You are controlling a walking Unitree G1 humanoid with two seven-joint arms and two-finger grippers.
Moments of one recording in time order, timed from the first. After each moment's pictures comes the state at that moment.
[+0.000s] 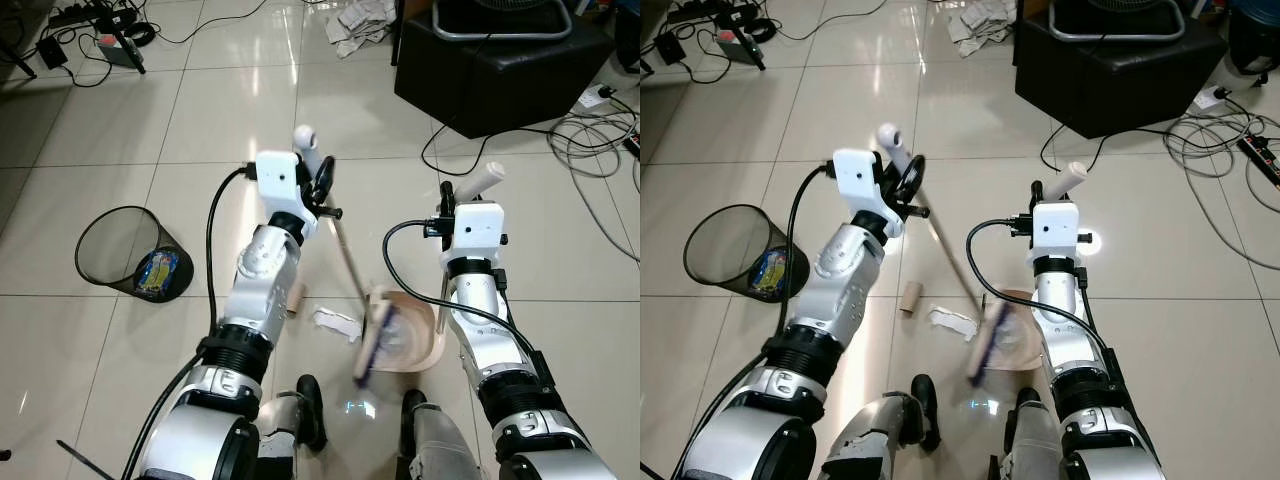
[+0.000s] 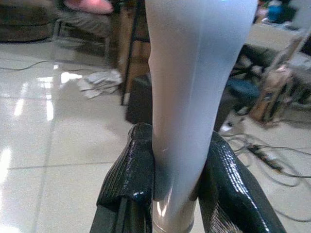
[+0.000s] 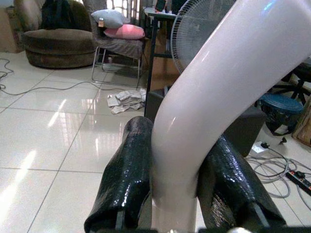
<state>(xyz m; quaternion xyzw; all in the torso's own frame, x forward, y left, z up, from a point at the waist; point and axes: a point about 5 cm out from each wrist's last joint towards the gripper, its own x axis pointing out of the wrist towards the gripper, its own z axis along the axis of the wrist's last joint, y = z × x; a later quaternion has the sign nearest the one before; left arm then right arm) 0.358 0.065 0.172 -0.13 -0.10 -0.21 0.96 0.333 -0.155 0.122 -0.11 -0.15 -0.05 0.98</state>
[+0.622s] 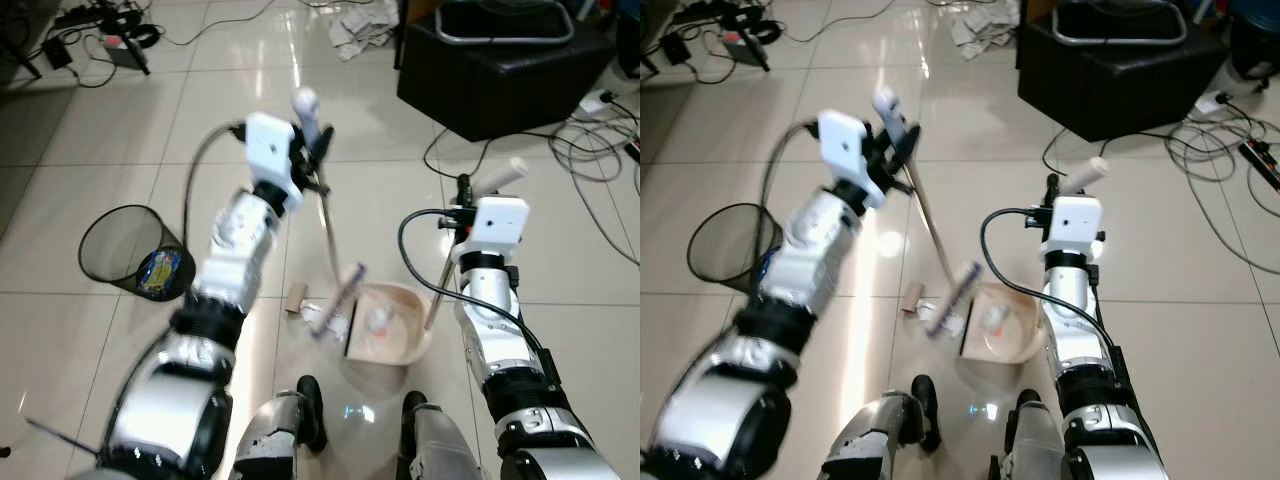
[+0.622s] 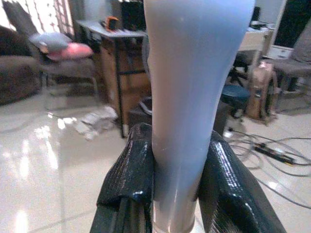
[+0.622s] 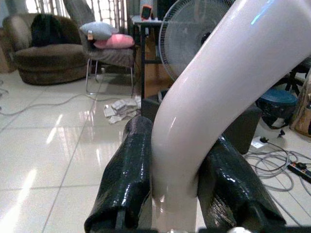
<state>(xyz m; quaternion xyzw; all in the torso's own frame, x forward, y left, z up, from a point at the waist) 0.376 0.095 0.208 0.00 -0.17 -0.23 0.96 0.333 -0.168 0.132 -0.06 -0.17 -0.08 0.98</state>
